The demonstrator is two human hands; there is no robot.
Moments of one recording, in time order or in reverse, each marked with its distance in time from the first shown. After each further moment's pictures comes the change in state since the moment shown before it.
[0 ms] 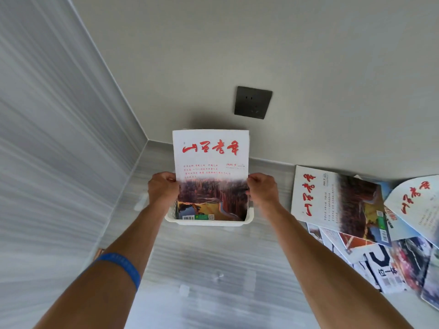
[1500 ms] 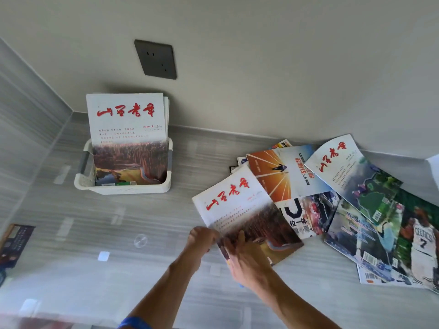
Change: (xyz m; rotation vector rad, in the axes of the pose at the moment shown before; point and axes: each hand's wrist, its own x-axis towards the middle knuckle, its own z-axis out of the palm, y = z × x) left_hand -0.263 -0.028 0.231 -0.172 -0.549 -0.417; right_hand -0.147 0.236 -0.150 -1.320 -0.455 -0.645
